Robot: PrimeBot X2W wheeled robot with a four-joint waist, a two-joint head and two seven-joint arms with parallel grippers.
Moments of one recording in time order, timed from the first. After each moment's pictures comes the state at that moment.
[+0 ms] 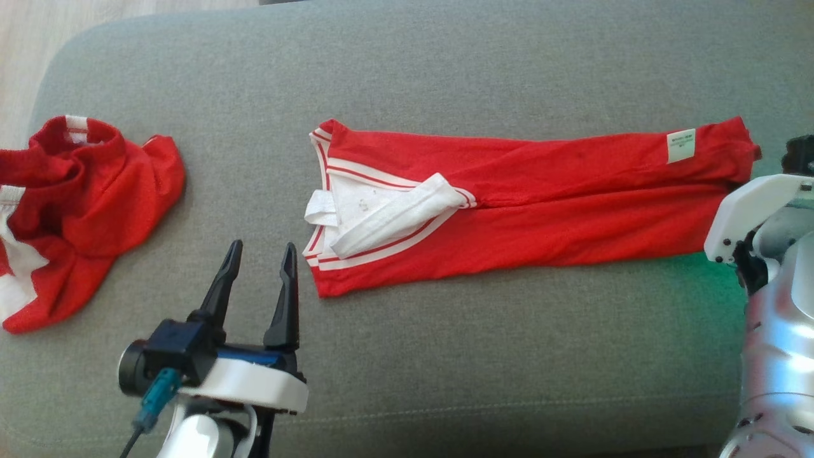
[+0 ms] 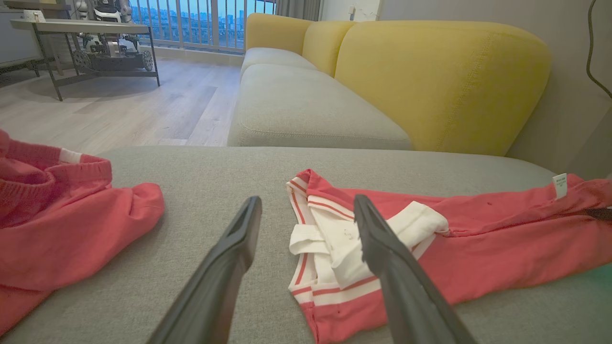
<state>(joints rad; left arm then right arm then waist) -0.02 0.18 -0.38 -0.03 -0.31 0.16 -0.25 -0.71 -0.04 -0.68 0.81 -0.42 0.13 0.19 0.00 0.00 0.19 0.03</state>
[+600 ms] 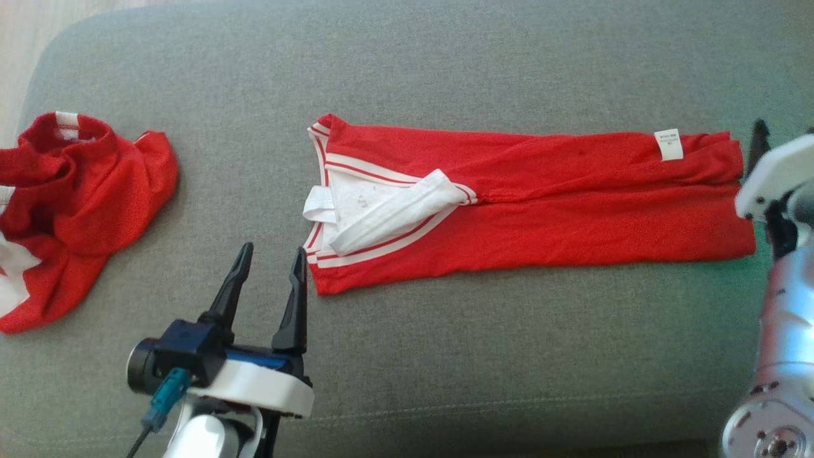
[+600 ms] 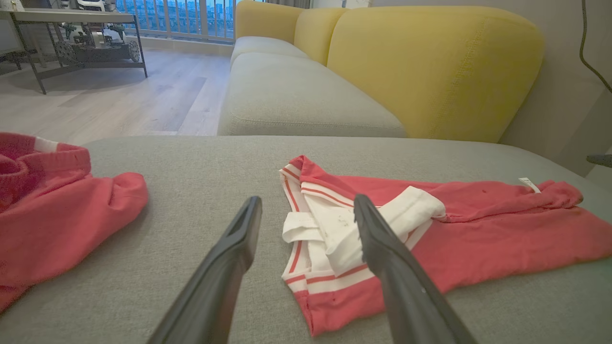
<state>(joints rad) -0.02 0.17 -0.38 0.00 -0.28 0.12 -0.25 -0.77 -0.04 -0.75 0.75 -0.43 0.13 0.12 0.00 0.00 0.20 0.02</state>
